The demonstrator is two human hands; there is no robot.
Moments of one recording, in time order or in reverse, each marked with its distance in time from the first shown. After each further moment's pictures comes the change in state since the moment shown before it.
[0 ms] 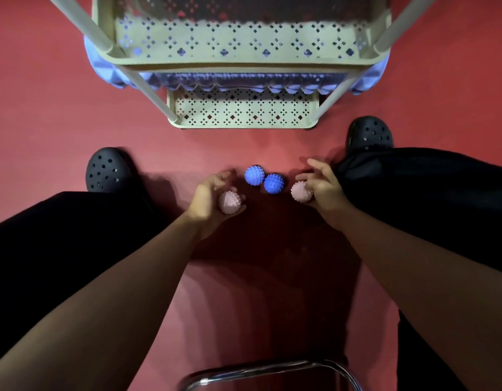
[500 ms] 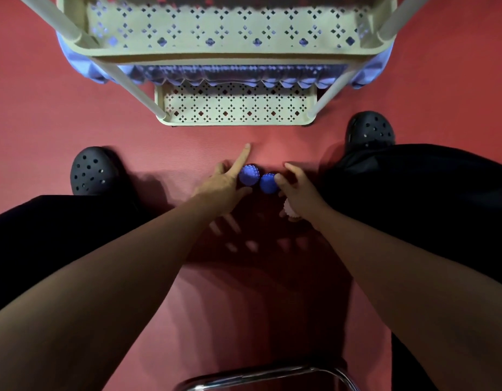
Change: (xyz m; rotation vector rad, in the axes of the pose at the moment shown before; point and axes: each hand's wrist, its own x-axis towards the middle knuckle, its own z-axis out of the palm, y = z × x) left_hand 0.044 0.006 0.012 1.658 0.074 0.410; right_hand 0.025 0.030 0.023 -0.345 -0.096 -0.006
